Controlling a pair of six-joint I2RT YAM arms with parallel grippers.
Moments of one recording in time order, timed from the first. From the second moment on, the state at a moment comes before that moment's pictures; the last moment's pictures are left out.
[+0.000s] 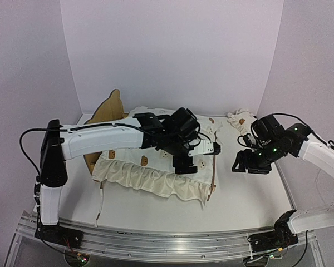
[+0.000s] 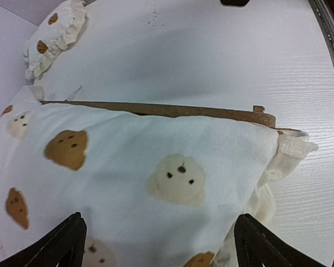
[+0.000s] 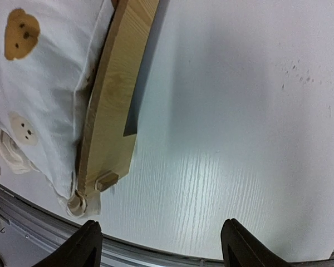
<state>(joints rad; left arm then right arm) -1.13 2.05 1.90 -0.68 -0.03 0.63 0.53 1.15 1.03 -1.01 -0.07 0.51</state>
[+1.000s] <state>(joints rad) -0.87 2.05 2.04 -0.78 0.09 0.62 0.62 1.25 0.94 -0.44 -0.45 -0.17</state>
